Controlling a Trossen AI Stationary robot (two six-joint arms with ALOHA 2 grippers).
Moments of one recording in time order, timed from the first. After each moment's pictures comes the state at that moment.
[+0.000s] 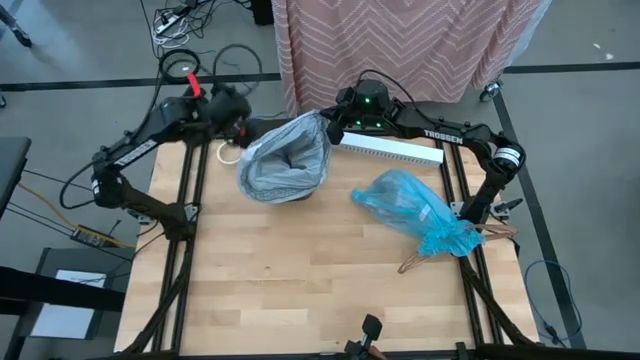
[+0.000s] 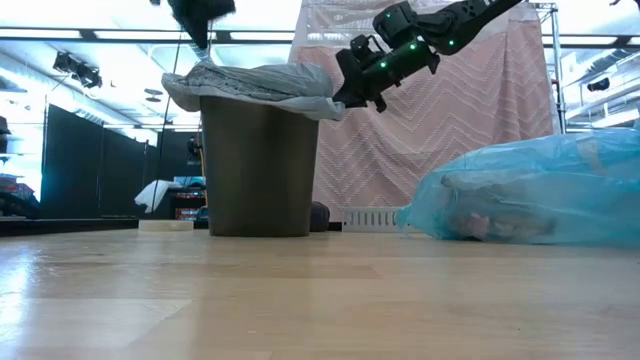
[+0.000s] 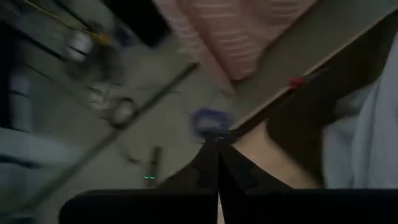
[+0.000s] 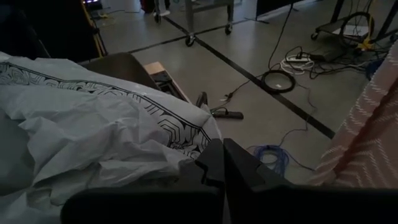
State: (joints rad) left arm 0.43 1.37 1.73 -1.35 -0.74 -0.24; right arm -0.58 1.70 1.36 0.01 -0.12 0.03
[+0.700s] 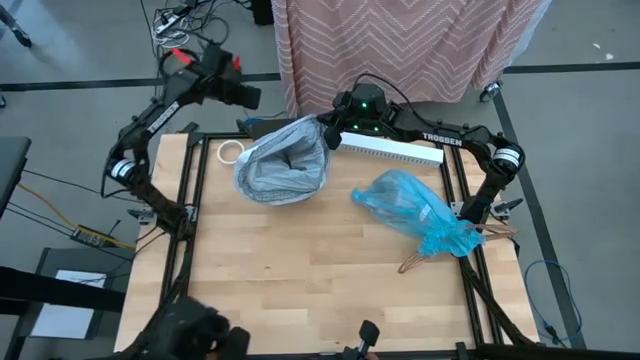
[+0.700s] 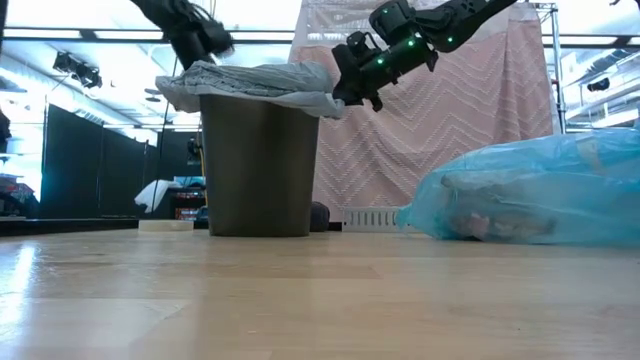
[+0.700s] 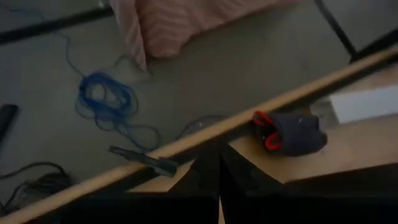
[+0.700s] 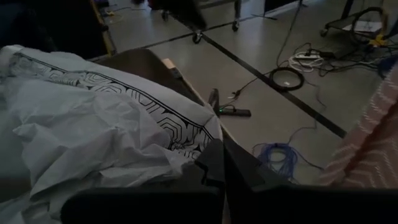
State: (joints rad) left arm 1.05 1.57 1.55 -0.84 0.07 -0.17; right arm -0.54 1.70 1.36 0.00 -0.11 0.05
